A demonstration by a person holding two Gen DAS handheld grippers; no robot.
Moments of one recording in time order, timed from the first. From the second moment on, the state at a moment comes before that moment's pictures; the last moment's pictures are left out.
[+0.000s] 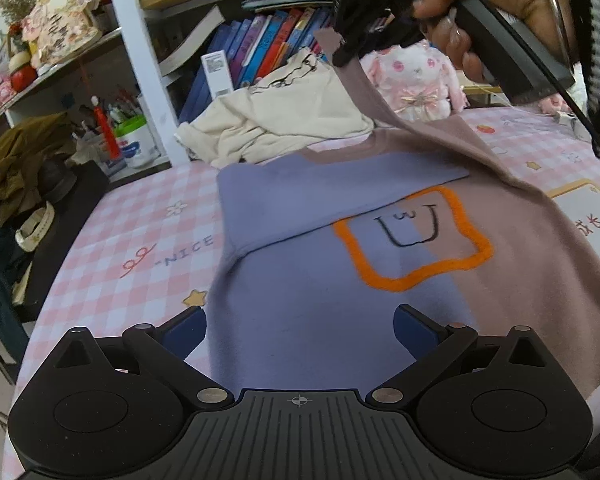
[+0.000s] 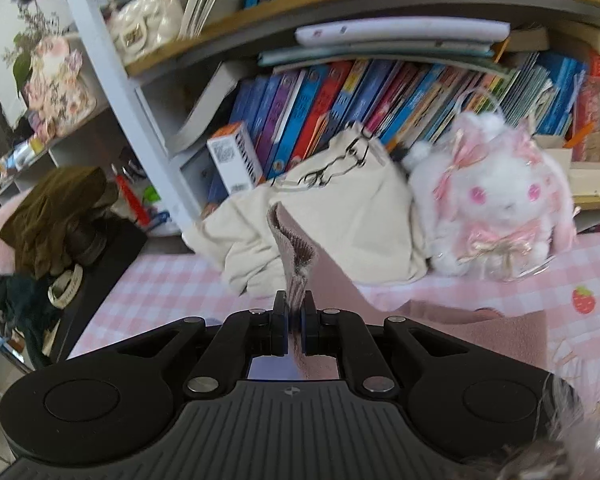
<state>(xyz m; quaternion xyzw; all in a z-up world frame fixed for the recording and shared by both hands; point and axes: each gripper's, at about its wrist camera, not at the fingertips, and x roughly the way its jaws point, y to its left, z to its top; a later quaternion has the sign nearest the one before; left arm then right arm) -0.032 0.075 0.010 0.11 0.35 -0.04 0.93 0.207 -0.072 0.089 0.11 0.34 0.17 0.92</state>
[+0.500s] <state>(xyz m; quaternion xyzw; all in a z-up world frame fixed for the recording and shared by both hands) -0.031 0.093 0.008 0.09 0.36 -0.03 0.93 0.211 -0.044 0.071 0.11 0.37 0.18 0.91</state>
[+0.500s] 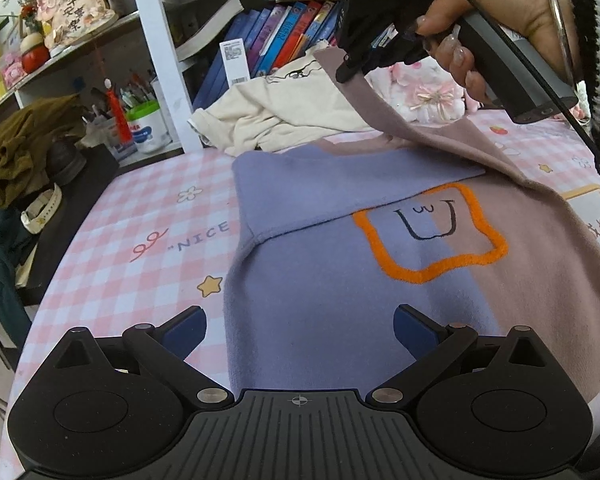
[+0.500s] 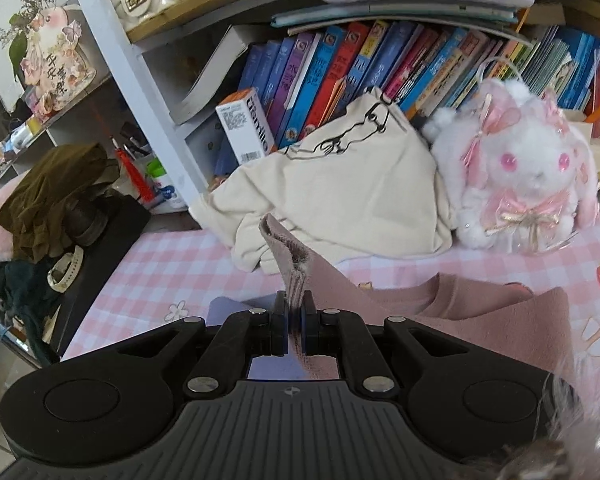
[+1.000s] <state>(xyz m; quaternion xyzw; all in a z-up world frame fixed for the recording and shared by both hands) -0.034 0.093 0.012 0.09 0.36 -0.03 0.93 0.186 -0.049 0.075 0.12 0.36 0.23 0.90</state>
